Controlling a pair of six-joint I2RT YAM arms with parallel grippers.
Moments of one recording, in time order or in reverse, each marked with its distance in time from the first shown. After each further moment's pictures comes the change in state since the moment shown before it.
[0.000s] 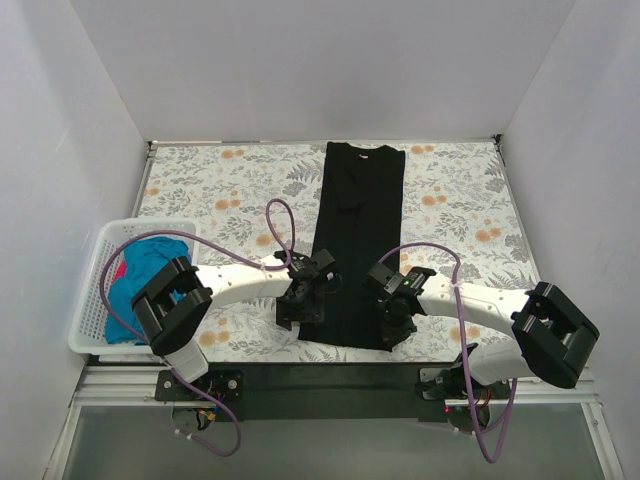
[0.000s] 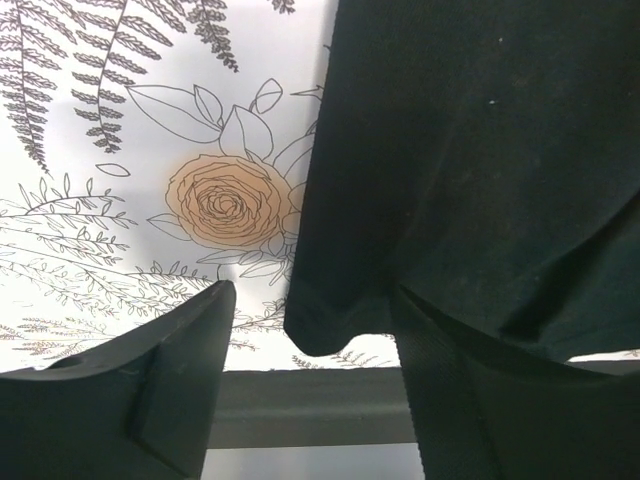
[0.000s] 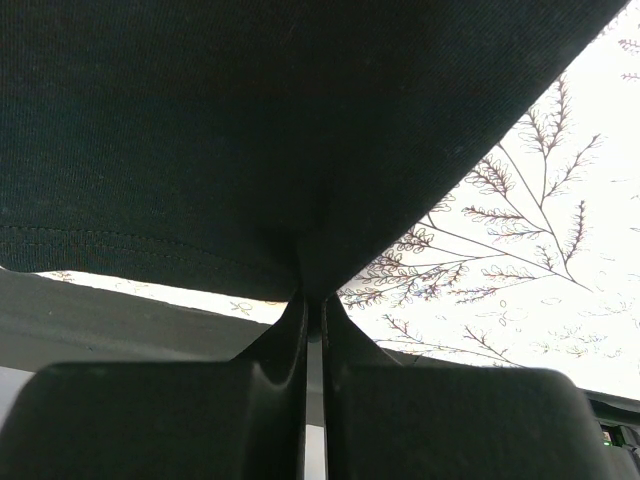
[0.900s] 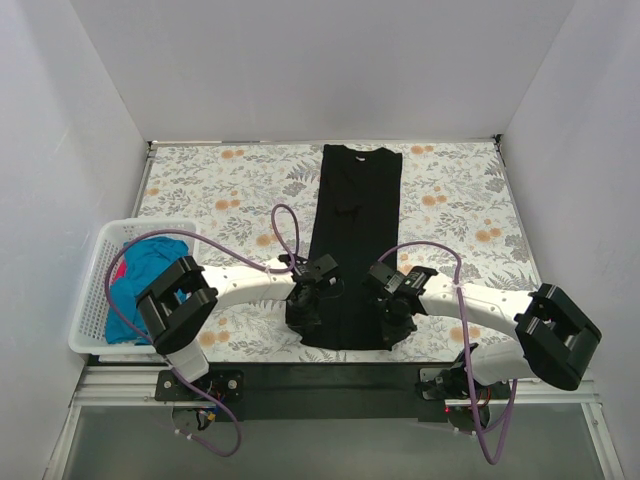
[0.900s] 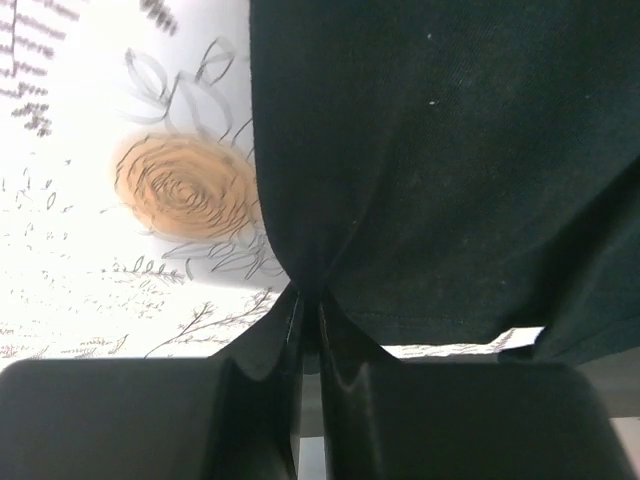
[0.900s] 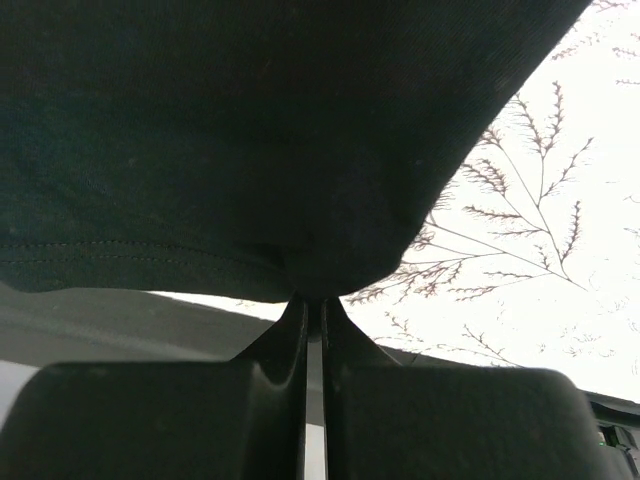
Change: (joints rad) left arm -0.027 0.035 0.002 0.007 0.048 0.011; right arm 0.000 -0.012 0.001 0.000 0.003 -0.008
